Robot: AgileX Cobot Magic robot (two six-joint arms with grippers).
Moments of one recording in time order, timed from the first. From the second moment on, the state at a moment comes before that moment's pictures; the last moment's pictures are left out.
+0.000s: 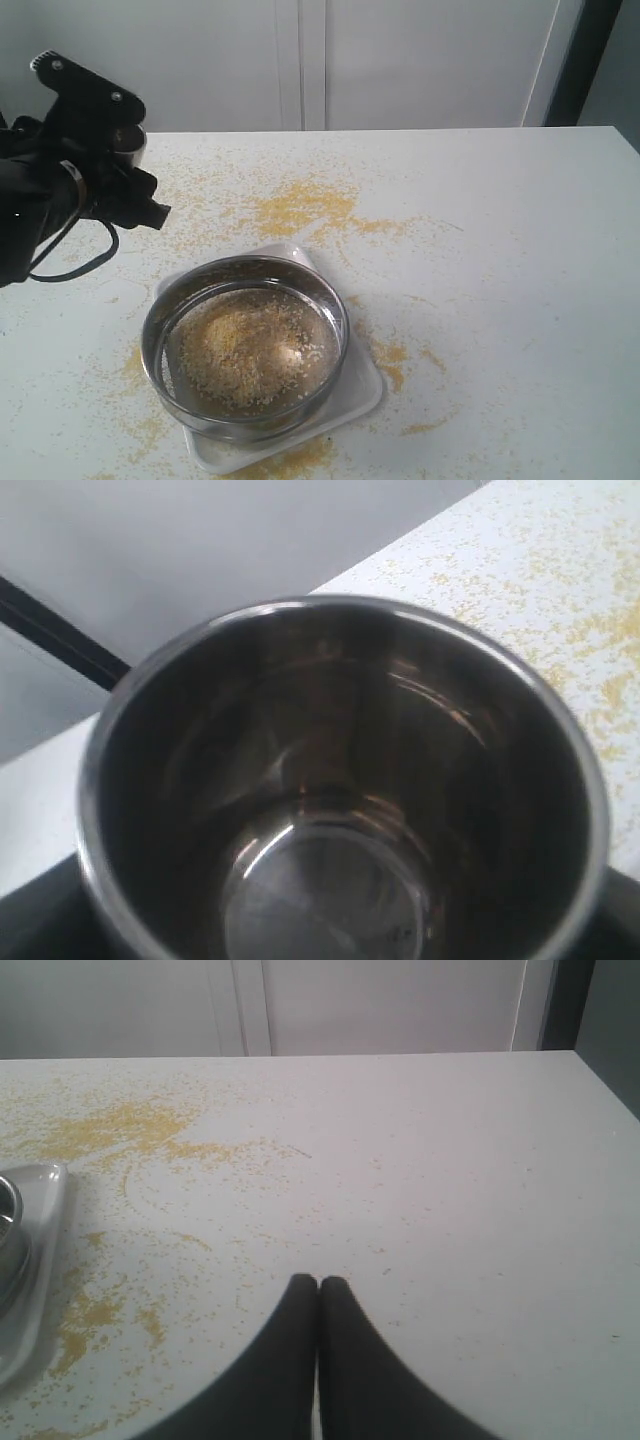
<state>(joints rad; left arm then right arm) -0.62 1.49 -0.81 1.66 0.63 -1.50 0.12 0.01 -0.01 0.04 0.32 0.06</state>
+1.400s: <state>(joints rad) -0.30 1.63 -0.66 0.01 -0.64 0.00 0.12 0.01 -0.01 0.04 0.32 0.06</state>
